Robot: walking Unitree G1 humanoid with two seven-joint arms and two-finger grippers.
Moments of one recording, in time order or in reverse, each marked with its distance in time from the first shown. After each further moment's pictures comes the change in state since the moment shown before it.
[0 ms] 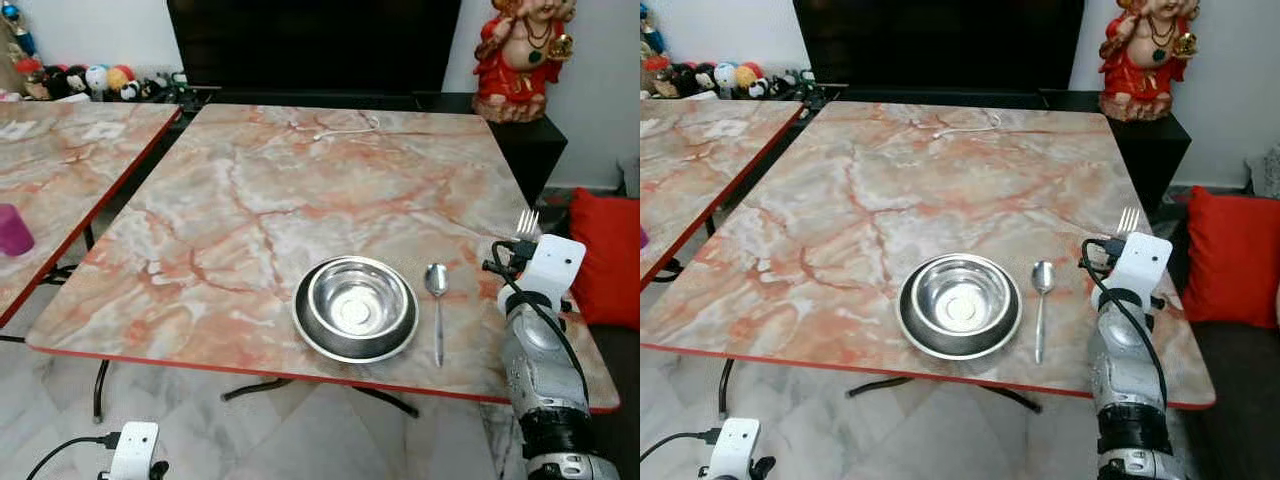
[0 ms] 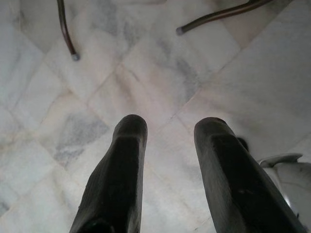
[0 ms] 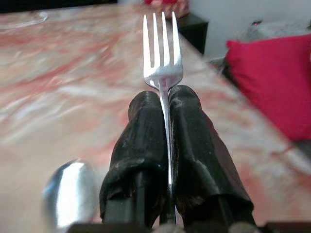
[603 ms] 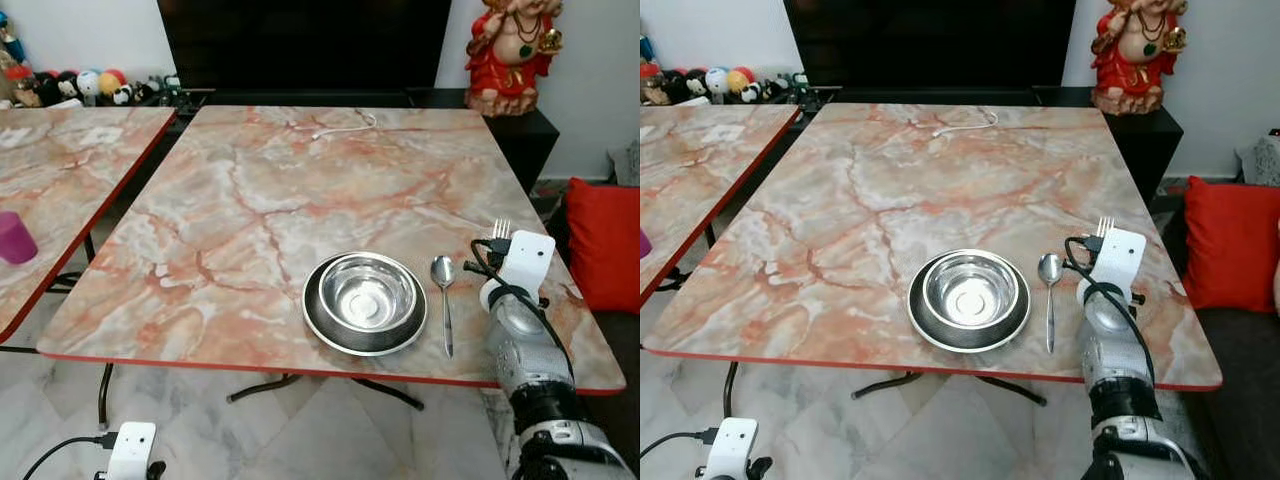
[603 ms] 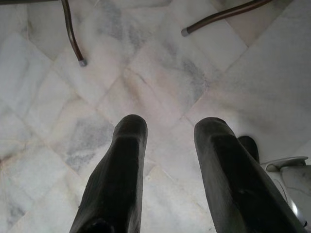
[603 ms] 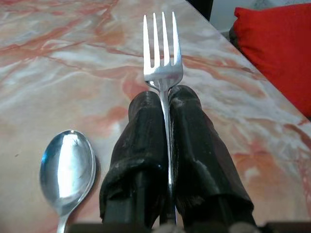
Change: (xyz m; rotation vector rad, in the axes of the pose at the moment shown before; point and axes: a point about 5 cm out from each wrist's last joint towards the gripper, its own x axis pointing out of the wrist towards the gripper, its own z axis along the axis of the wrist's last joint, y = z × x) left arm 0.000 0.003 0.000 0.005 -0.001 0.006; right arm 0.019 0.014 -0.005 -0.031 0.121 0.053
